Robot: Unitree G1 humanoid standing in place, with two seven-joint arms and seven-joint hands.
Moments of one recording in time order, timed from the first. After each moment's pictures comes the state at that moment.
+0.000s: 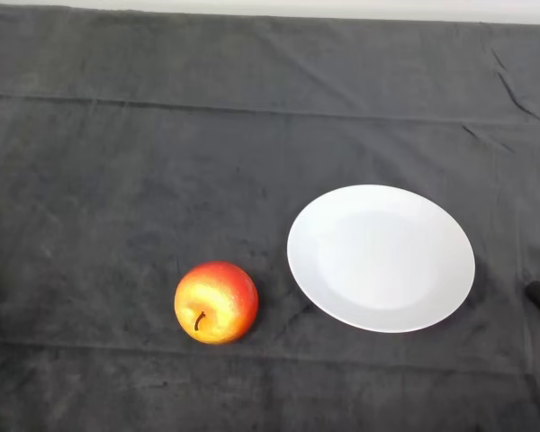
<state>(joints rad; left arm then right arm) -0.36 0.50 0.33 1.19 -0.21 -0.81 0.33 -0.52 -0.60 -0.50 1.21 0.52 0.72 1.17</state>
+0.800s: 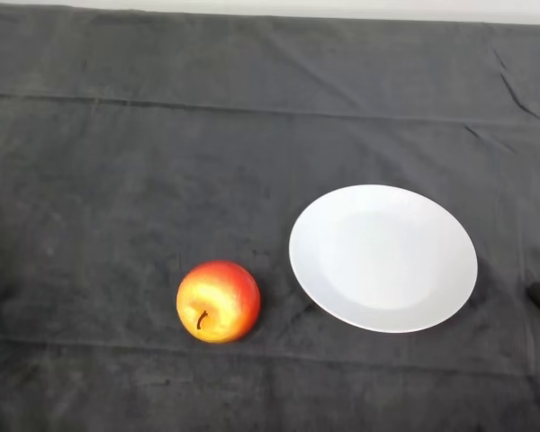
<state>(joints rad) -0.39 0.49 0.33 1.19 -0.16 -0.78 0.32 -0.52 -0.60 -0.50 1.21 0.52 0.72 1.17</state>
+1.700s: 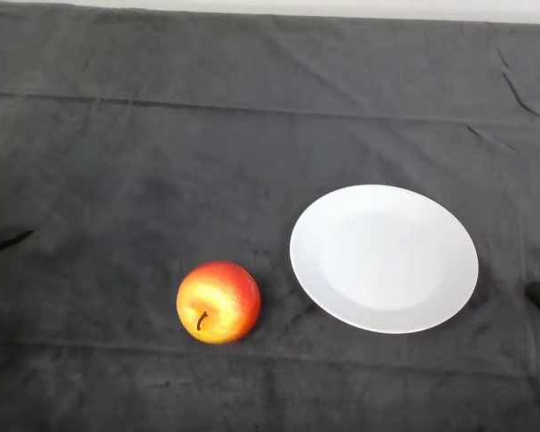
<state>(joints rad) -0.40 0.48 0.18 0.78 0.00 -0.67 0.31 -0.52 -0.60 -0.50 1.21 0.52 0.72 1.17</state>
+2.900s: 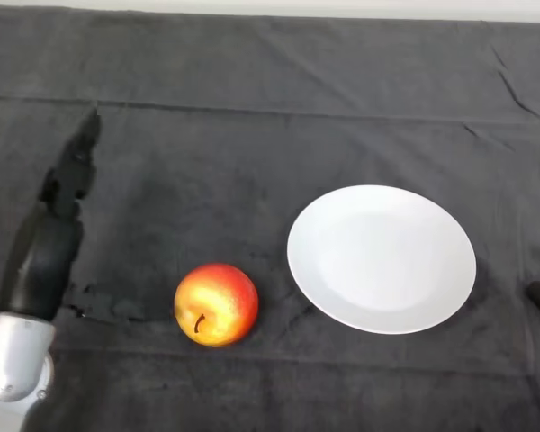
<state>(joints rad) -0.16 0.44 -0.08 0.27 0.19 -0.45 0.12 -0.52 -0.60 -0.50 1.21 0.52 0.72 1.17</state>
